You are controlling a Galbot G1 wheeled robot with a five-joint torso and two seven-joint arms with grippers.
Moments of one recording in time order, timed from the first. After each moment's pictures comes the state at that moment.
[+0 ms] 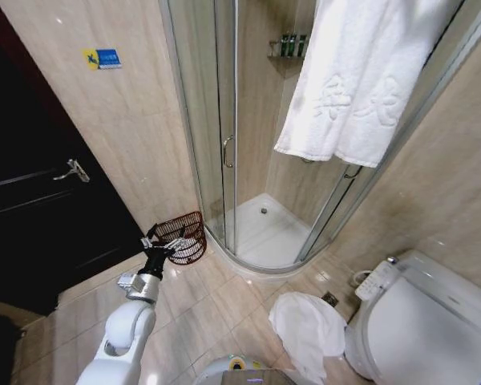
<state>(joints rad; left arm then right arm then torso) 1.47 -1.30 -0.58 -2.10 -0.36 -0.02 0.01 0.63 0.61 -0.16 1.41 1.19 -0.51 -0.07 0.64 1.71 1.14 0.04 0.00</state>
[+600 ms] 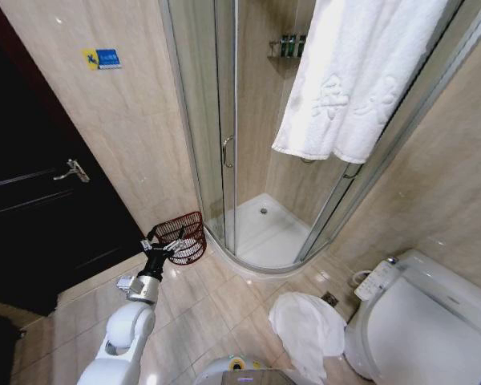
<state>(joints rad) 1.45 -1.29 -0.57 -2.05 -0.39 -0.07 0.03 1.01 0.81 -0.38 1.17 1.13 -0.55 0.03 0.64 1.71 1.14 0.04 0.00</state>
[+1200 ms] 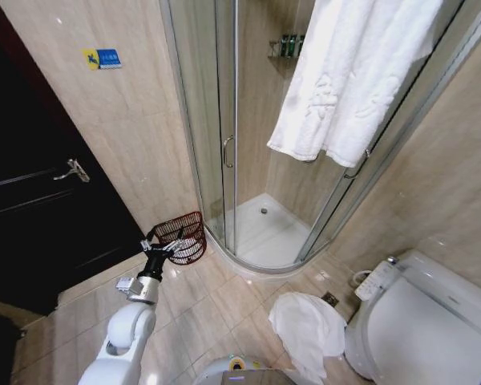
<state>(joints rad) 1.45 -1.30 -0.56 -2.05 -0.39 -0.09 0.03 1.02 0.82 -0.40 1.15 1.11 -0.61 0.14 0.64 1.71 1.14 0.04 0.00</state>
